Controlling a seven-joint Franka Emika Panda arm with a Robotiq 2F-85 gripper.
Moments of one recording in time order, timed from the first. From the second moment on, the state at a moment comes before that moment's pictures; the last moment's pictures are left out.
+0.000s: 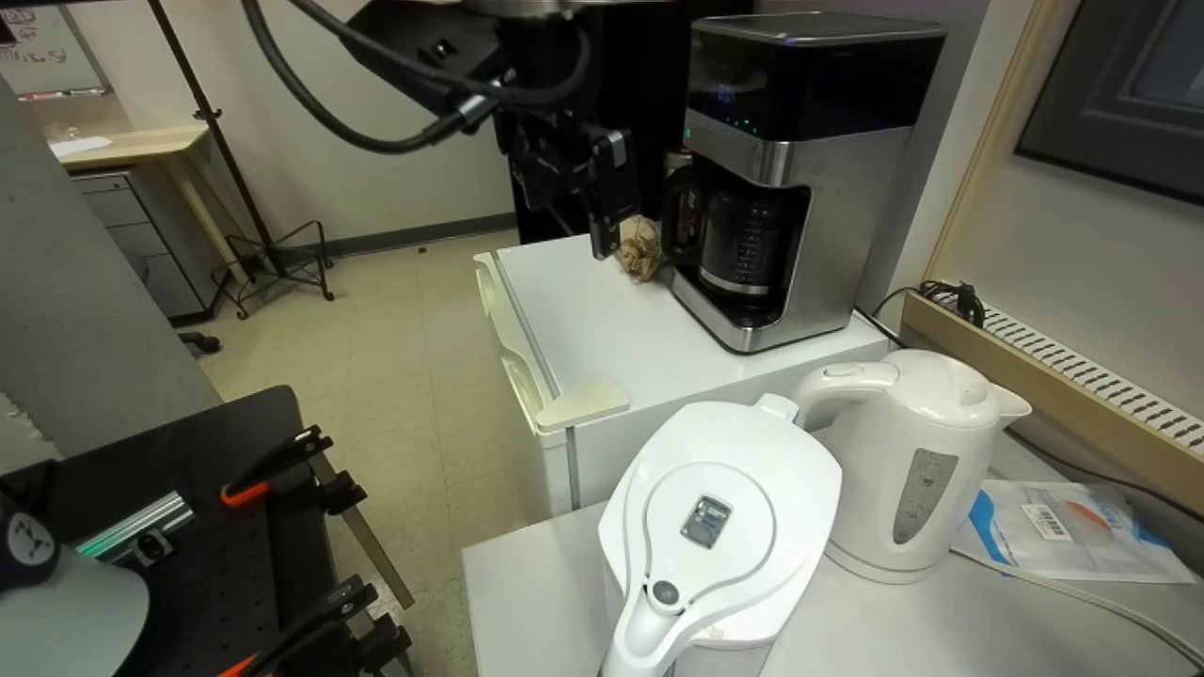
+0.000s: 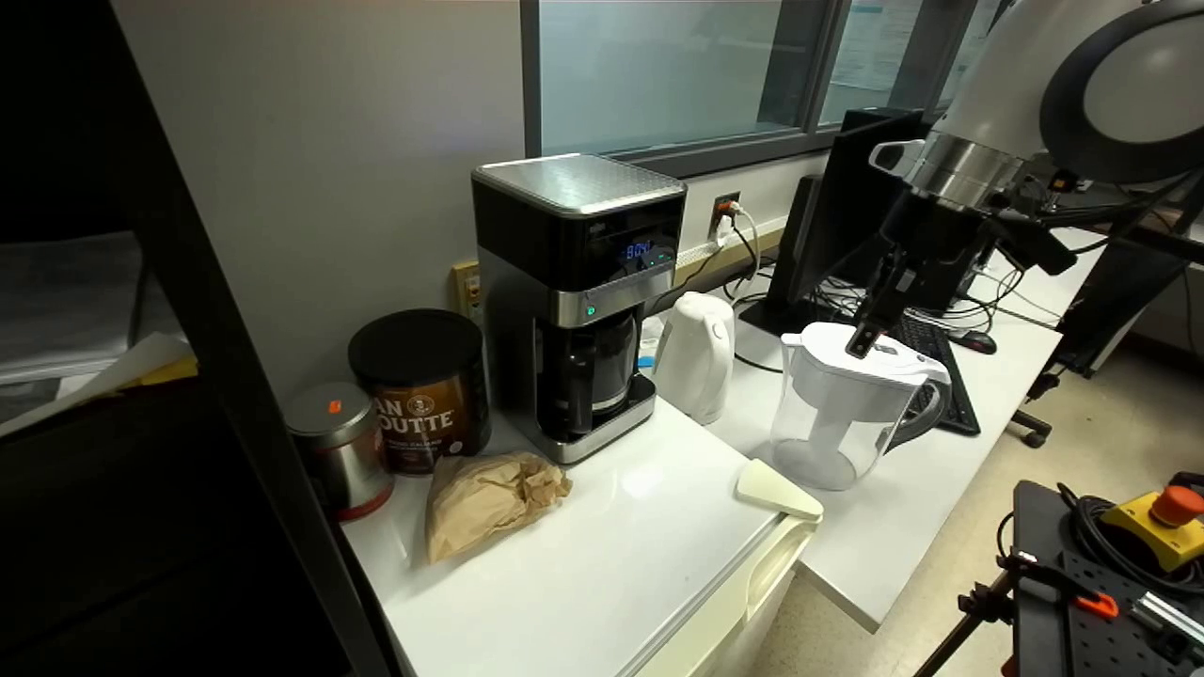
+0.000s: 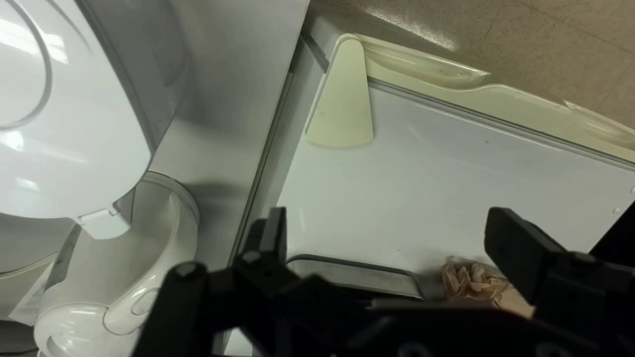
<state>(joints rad) 0.06 -0.26 -0.17 -2.51 0.15 2.39 -0.33</state>
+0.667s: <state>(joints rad) 0.05 -0.26 -0.09 -2.51 0.14 2.46 -0.29</state>
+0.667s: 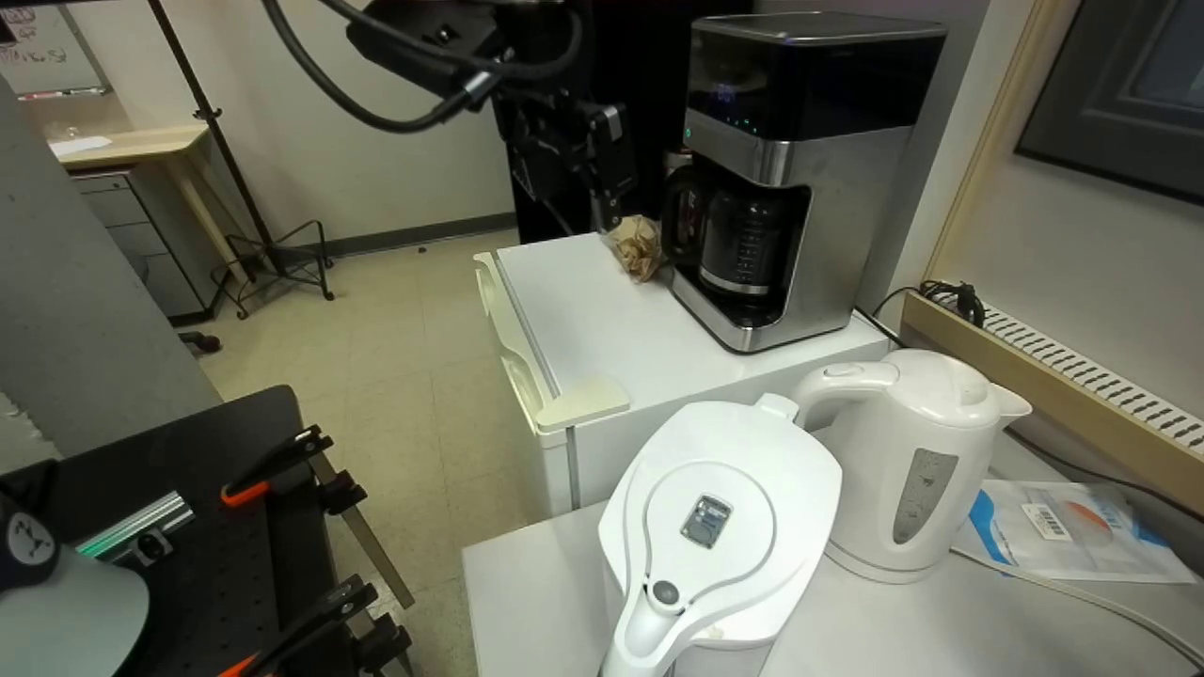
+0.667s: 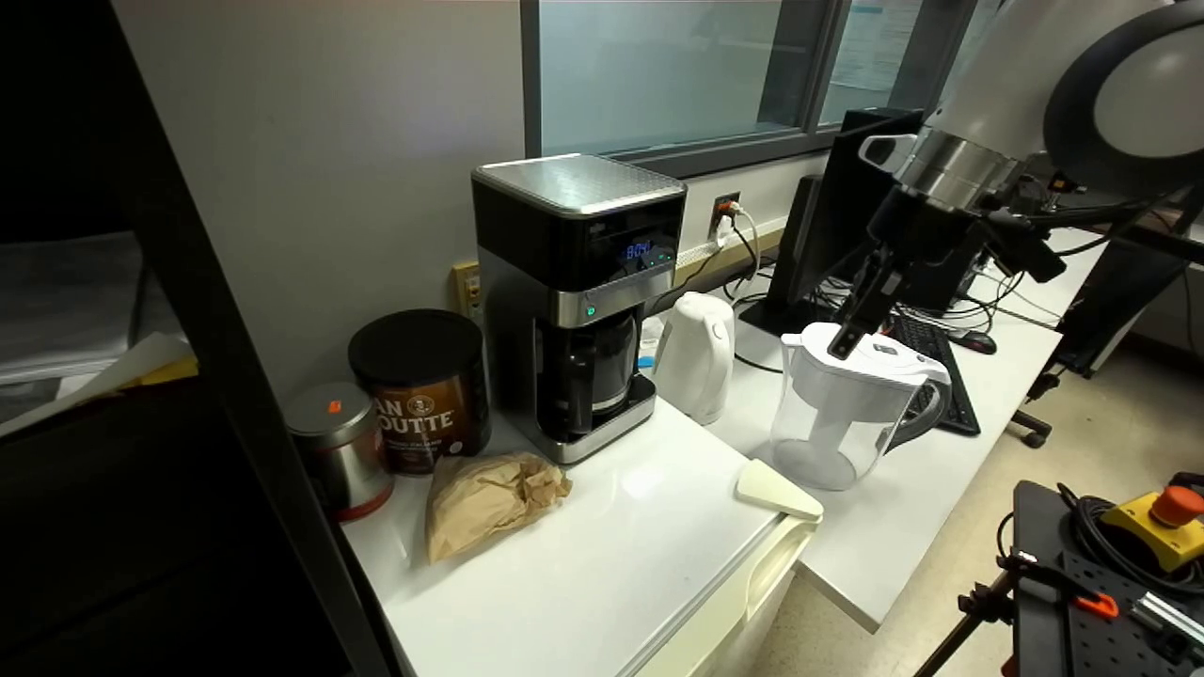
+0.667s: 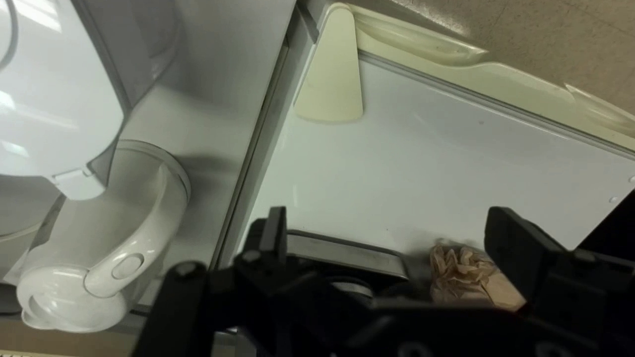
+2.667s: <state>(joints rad) -0.16 -0.03 0.16 -2.32 -0.88 2.83 0.81</state>
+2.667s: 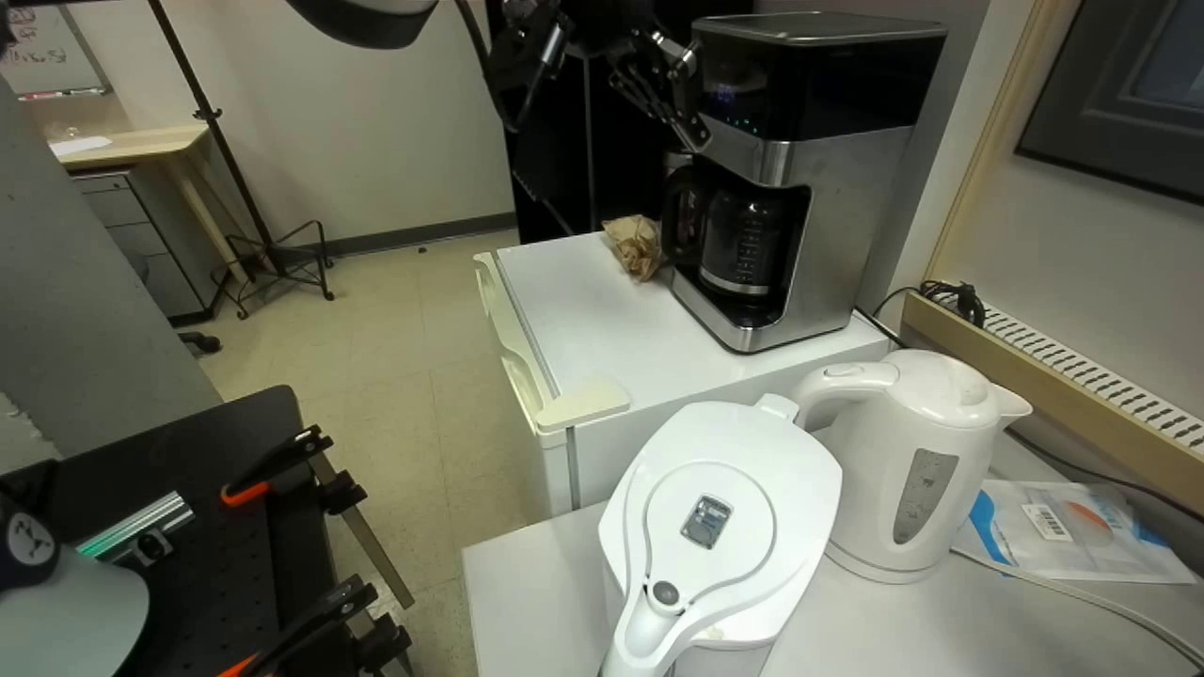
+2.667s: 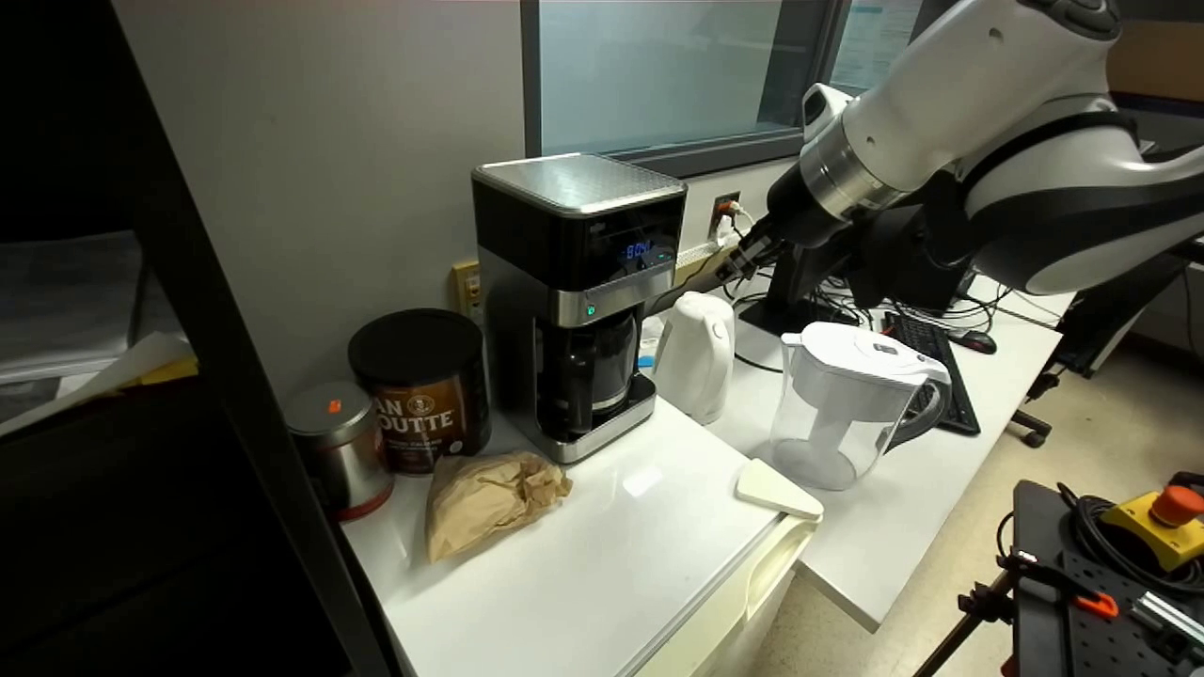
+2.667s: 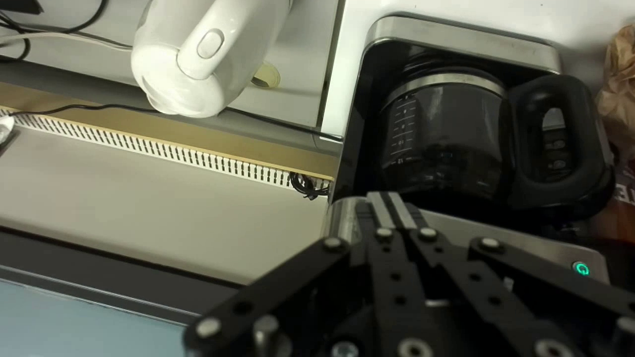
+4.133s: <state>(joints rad) -0.13 0.17 0.17 -2.11 -0.98 2.82 0.91</state>
